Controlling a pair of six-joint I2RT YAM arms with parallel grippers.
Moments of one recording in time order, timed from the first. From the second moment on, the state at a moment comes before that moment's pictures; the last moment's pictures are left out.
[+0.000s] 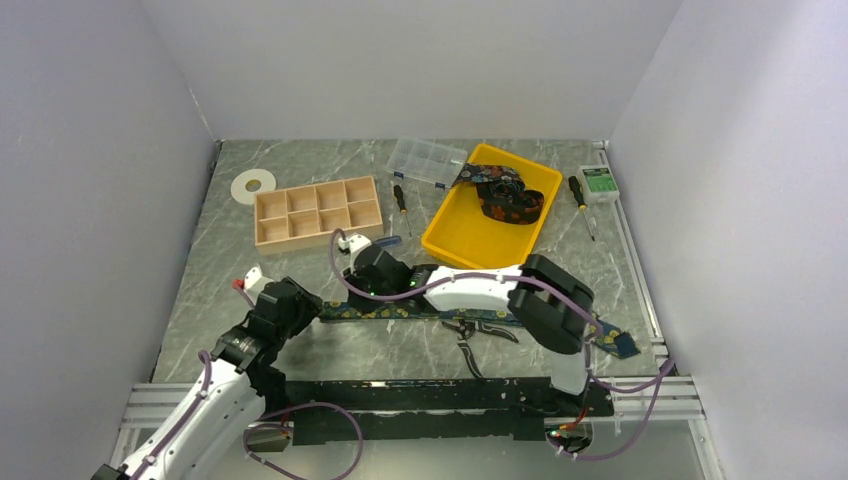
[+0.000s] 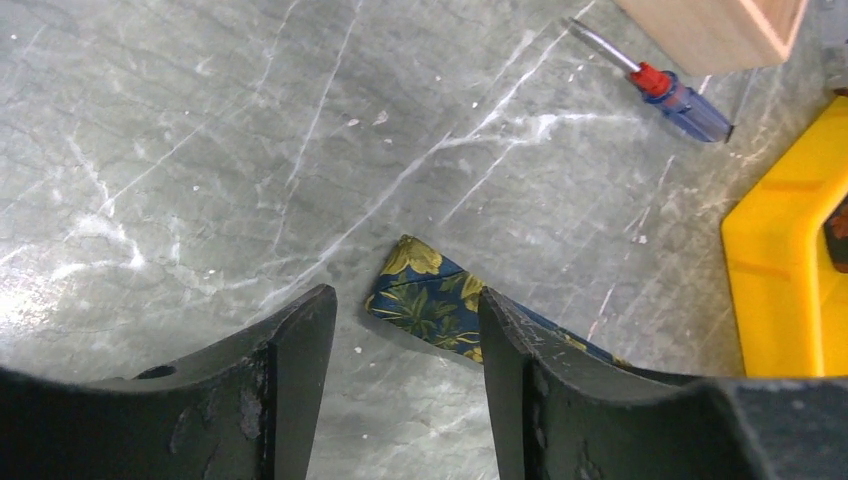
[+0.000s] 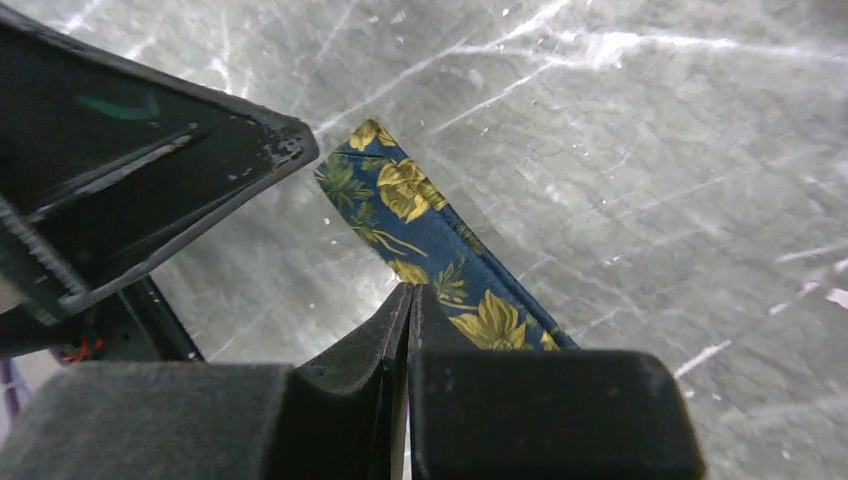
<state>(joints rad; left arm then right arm) -0.40 0.50 0.28 -0.53 -0.31 -1.05 1.11 1.87 1.19 0.03 -0.02 0.45</state>
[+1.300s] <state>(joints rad) -0.39 0.76 0.25 -0.33 -0.30 -1.00 1.11 2.00 1.19 0.08 -0.04 0.48</state>
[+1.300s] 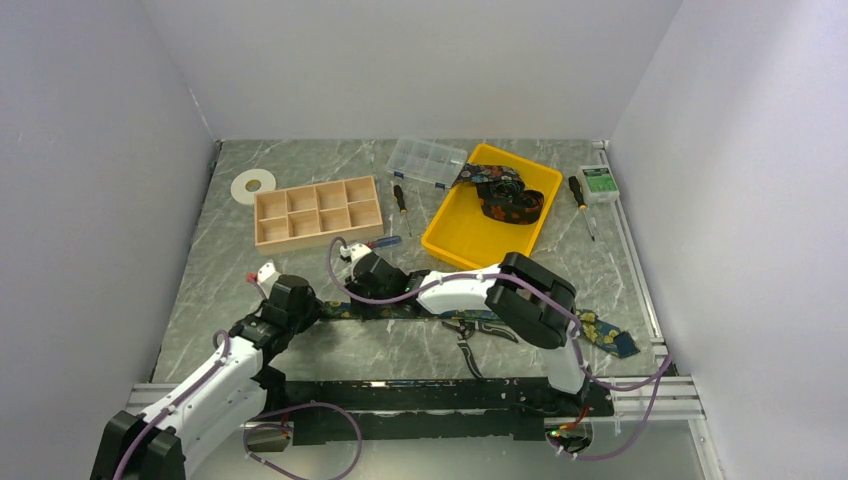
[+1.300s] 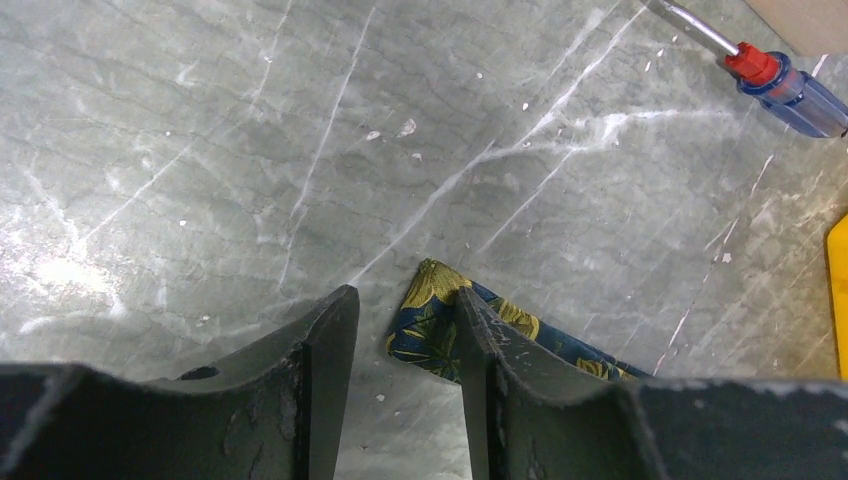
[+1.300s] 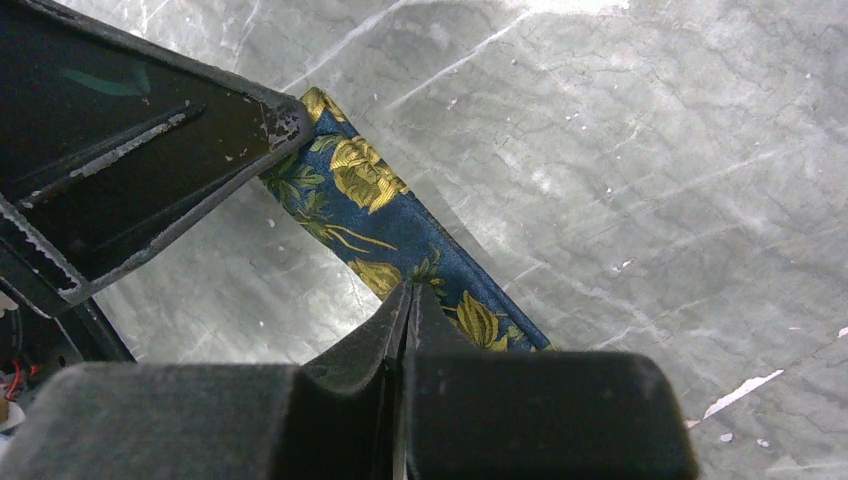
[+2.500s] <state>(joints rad) -0.53 0.64 0.24 -0.38 -0.36 -1.03 1.12 1.95 1.12 0.10 -0.06 0.48</state>
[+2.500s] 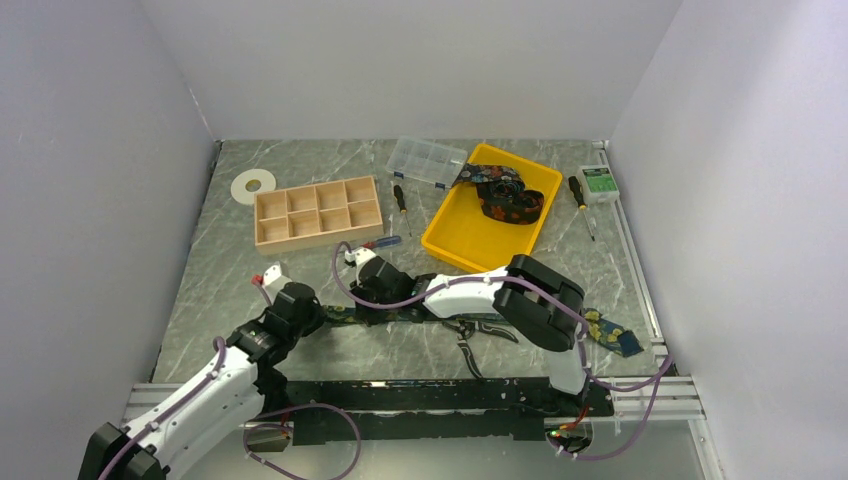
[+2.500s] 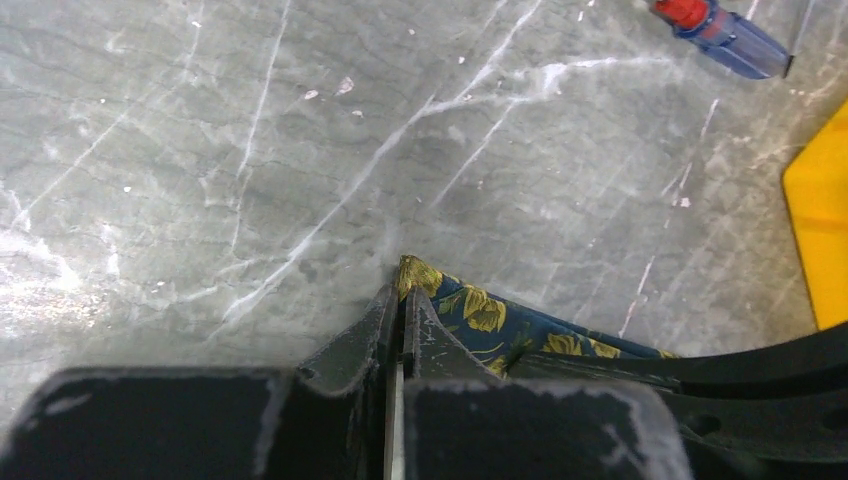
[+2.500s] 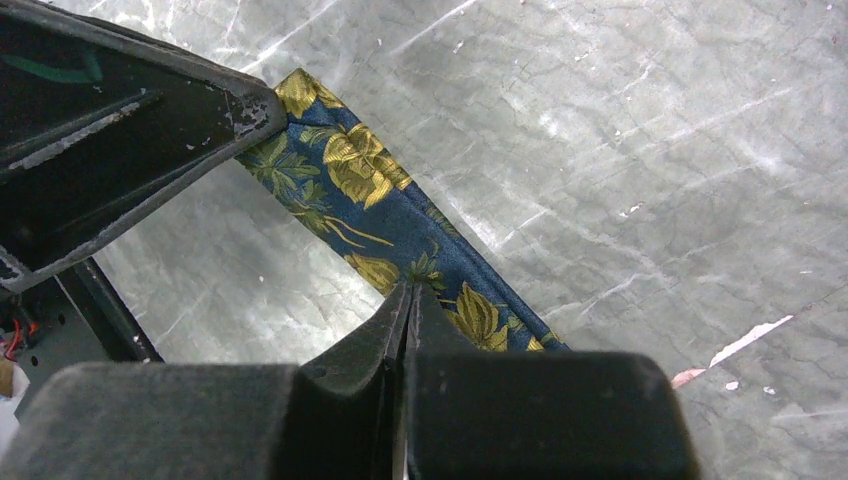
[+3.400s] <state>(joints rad) -0.53 0.68 0.33 -0.49 -0.42 -0.99 1.12 1.93 1.19 0.01 -0.06 0.44</state>
